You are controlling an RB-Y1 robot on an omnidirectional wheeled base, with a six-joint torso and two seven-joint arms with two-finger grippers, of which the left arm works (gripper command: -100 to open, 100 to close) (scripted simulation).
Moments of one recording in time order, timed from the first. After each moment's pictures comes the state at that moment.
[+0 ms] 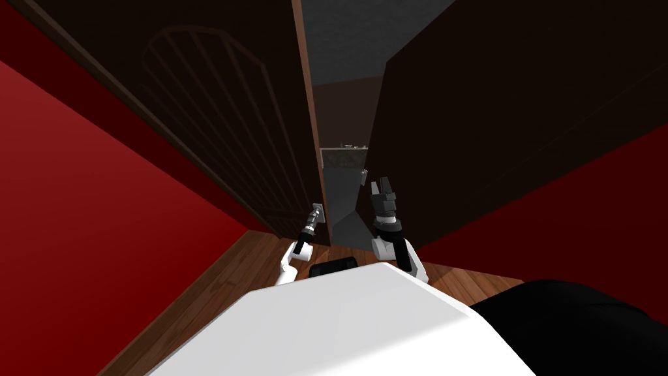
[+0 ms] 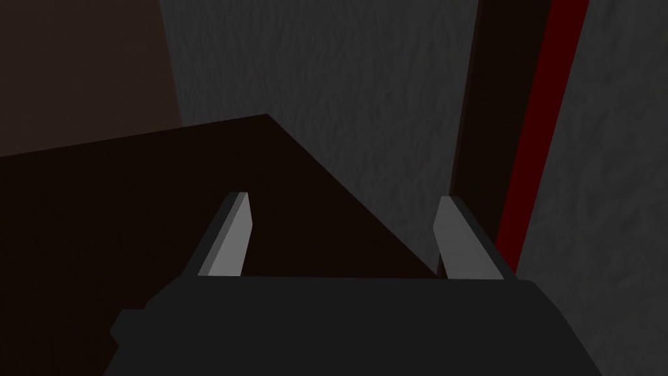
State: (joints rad) arm 0.00 0.04 -0.27 -1.30 -0.10 -0.31 0.13
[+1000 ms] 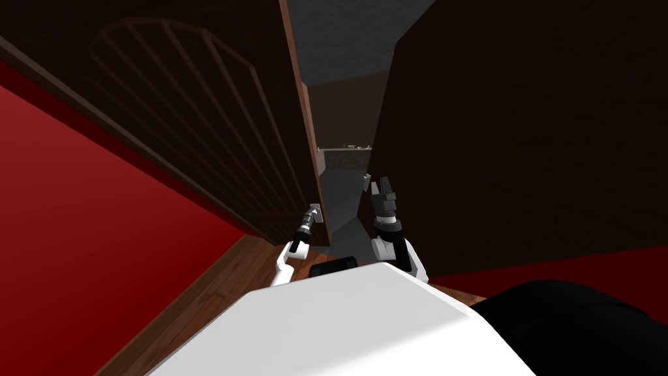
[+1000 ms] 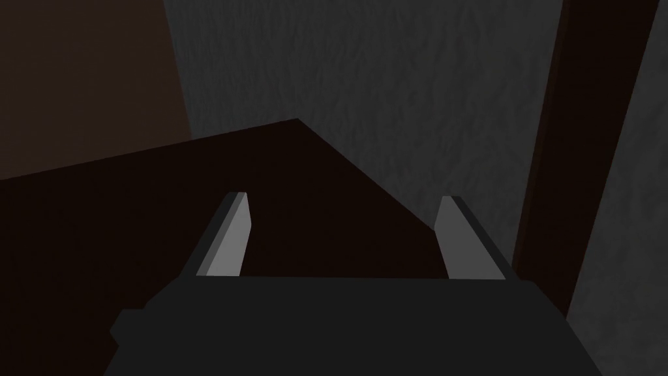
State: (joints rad) arm -0.01 0.06 -0.20 -1.29 -0.09 -0.29 0.10
